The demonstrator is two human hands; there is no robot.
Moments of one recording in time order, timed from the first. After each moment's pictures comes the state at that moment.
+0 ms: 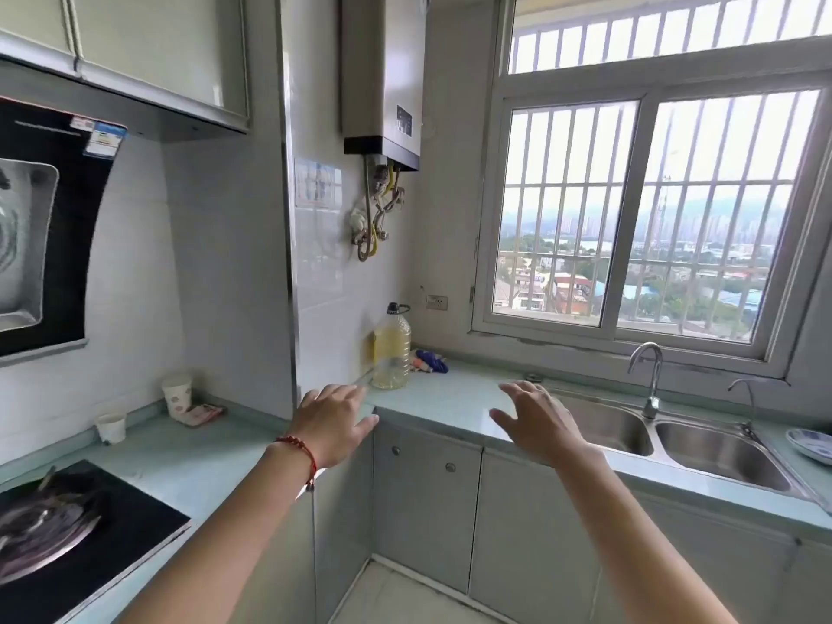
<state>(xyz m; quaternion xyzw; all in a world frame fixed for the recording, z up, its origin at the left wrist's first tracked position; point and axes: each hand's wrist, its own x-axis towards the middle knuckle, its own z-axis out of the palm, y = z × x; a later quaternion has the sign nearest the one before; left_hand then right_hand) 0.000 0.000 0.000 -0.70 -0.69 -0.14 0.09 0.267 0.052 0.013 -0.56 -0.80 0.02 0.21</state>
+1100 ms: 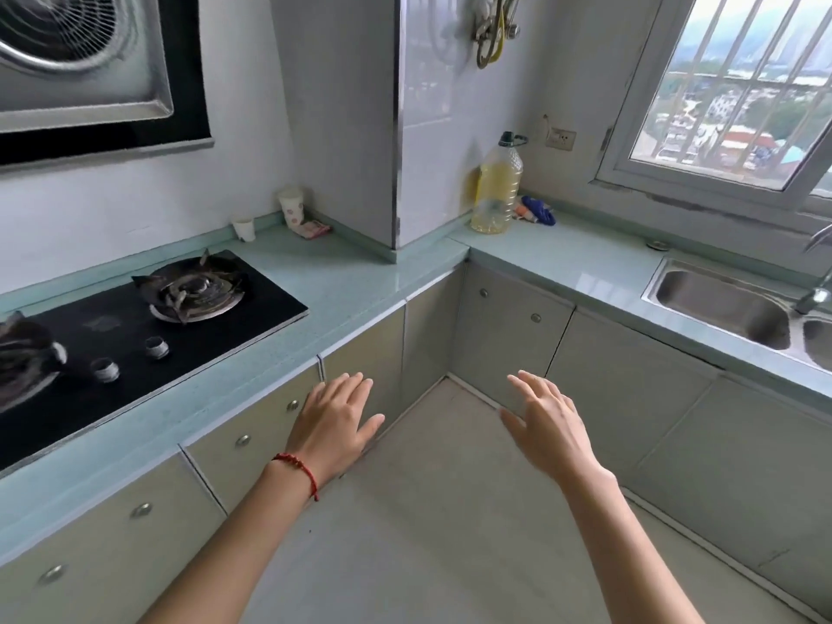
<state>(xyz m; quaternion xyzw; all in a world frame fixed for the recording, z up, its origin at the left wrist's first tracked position) -0.024 -0.162 -0.178 -0.61 -0.79 -0.07 0.02 0.219 -0.038 -0.158 -0.48 -0.87 0.09 0.11</state>
